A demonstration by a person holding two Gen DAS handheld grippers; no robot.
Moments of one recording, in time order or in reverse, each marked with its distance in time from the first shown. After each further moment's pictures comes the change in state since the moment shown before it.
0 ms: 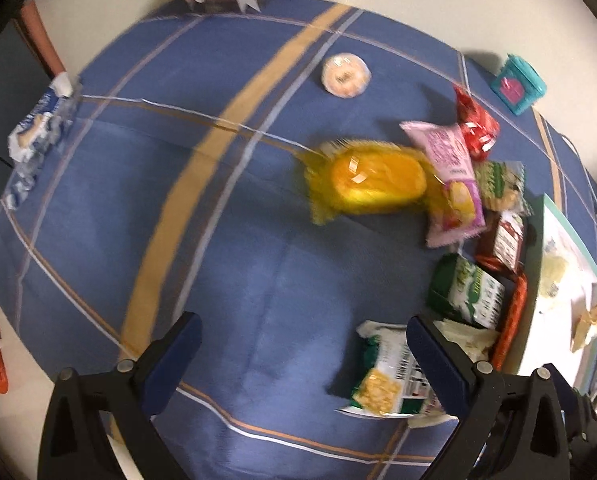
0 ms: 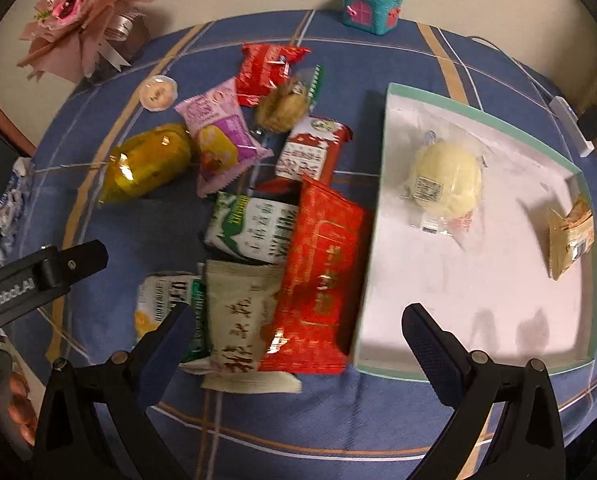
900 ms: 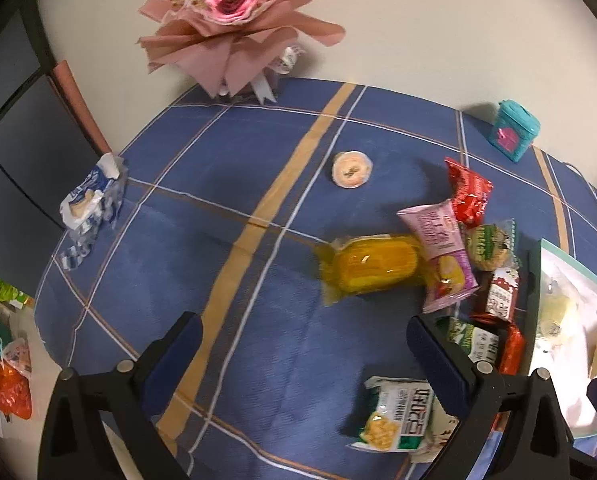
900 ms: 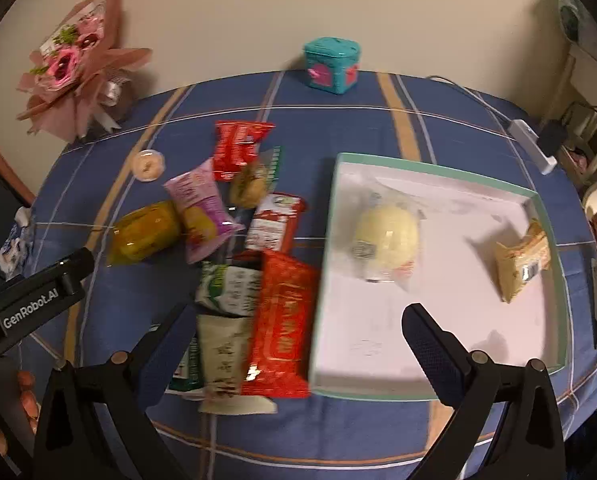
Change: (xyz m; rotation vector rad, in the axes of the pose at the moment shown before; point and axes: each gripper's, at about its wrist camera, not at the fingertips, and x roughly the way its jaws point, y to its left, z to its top) left arm -0.057 -0.011 0.009 0.042 -0.277 0.160; right arm -0.050 -0.011 0.008 0.063 -0.179 0.002
